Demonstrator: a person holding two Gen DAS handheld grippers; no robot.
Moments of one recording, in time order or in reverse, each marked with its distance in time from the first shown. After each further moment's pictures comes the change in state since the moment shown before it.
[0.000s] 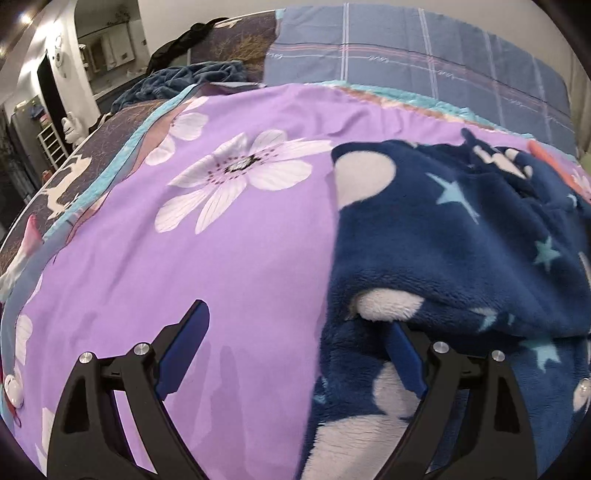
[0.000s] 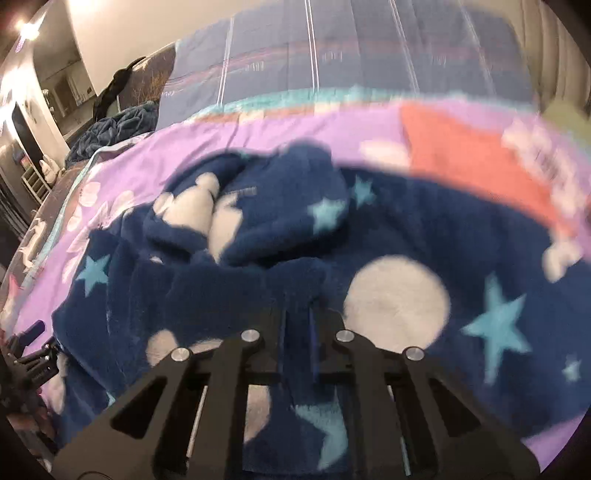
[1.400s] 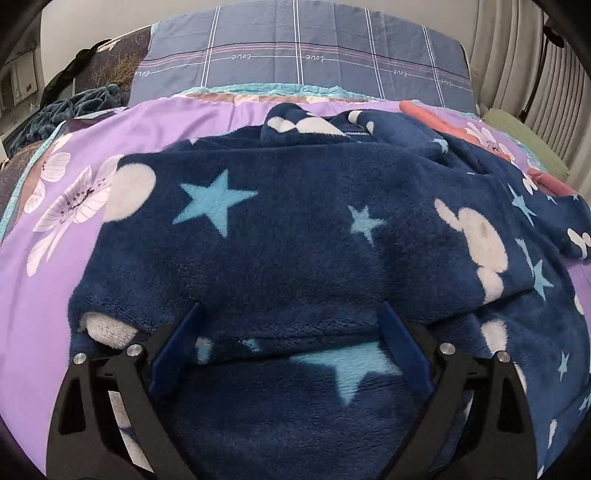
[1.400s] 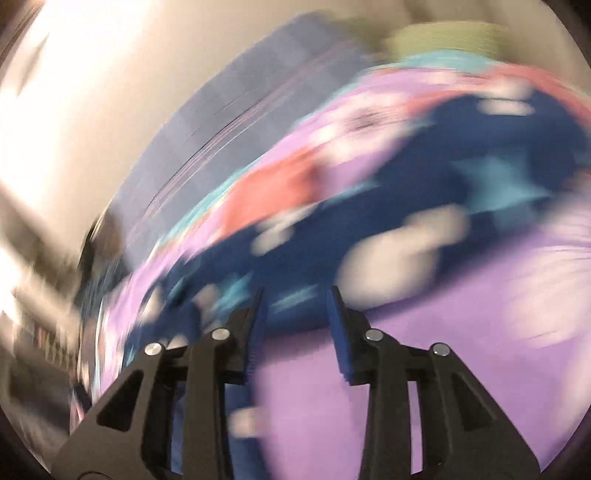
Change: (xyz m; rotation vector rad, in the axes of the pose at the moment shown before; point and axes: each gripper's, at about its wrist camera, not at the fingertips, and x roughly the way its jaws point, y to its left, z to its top) left arm -0.013 -0.140 -0.013 0.207 -0.012 -0.373; right arm -0.179 -0.248 -0.111 0.675 -0.239 -0.022
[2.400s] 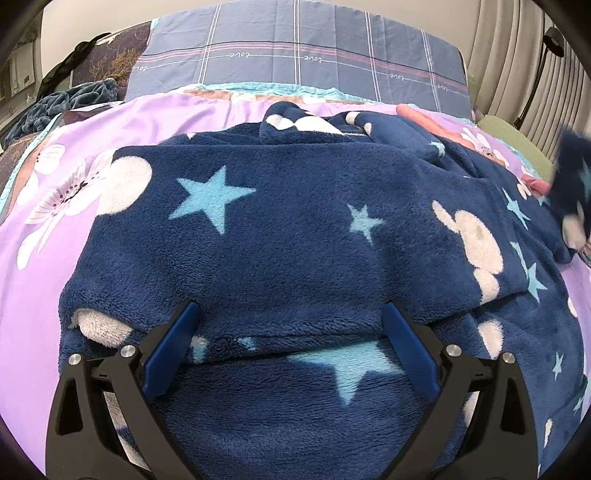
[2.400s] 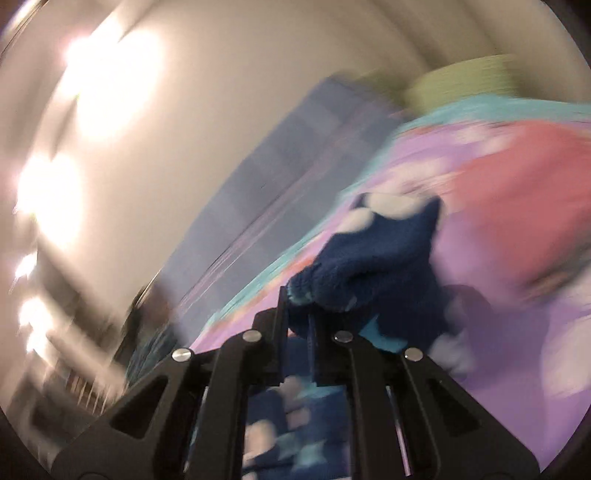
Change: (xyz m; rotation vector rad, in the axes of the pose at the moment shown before) left arm -0.001 0.008 0.000 -0.020 -0.004 -0.036; right arm -0.016 0.106 0.021 -0.050 -0.147 0.298
